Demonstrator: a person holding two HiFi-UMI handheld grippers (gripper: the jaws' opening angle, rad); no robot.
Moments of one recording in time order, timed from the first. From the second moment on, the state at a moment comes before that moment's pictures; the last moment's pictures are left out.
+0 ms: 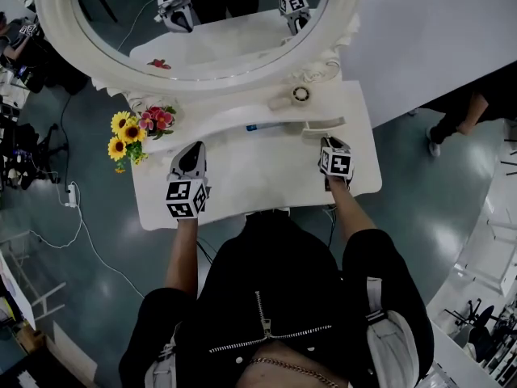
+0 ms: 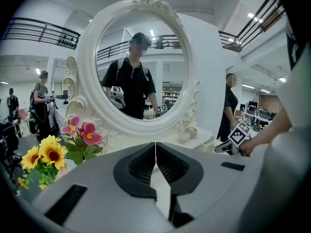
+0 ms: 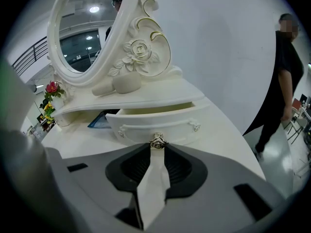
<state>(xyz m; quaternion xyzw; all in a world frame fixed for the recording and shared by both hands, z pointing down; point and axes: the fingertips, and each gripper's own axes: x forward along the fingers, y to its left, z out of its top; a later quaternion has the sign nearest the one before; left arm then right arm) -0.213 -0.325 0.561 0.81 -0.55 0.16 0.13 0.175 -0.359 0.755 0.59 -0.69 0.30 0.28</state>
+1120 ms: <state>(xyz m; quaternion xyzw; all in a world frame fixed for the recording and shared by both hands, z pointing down) -0.239 -0.323 0.567 0.78 -0.59 0.16 0.14 0.167 -0.407 0.768 0.58 -0.70 0.31 0.28</state>
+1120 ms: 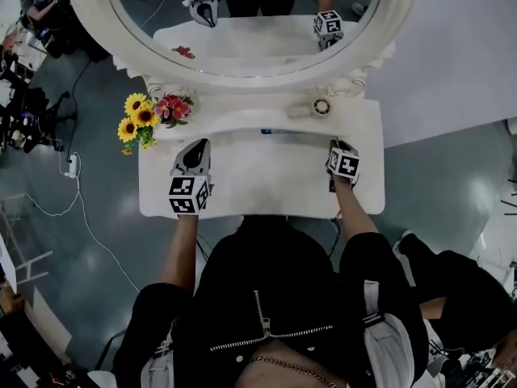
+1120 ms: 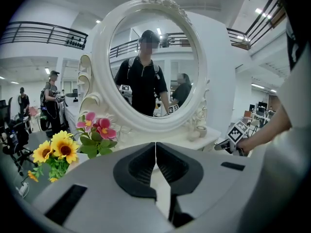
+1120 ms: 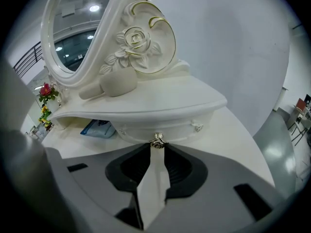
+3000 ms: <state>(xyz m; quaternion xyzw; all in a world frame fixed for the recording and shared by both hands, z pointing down) -0.221 -0.315 0.519 0.82 -0.56 0.11 0.08 0.037 -0.371 0.530 0.50 -0.85 0.07 0.12</state>
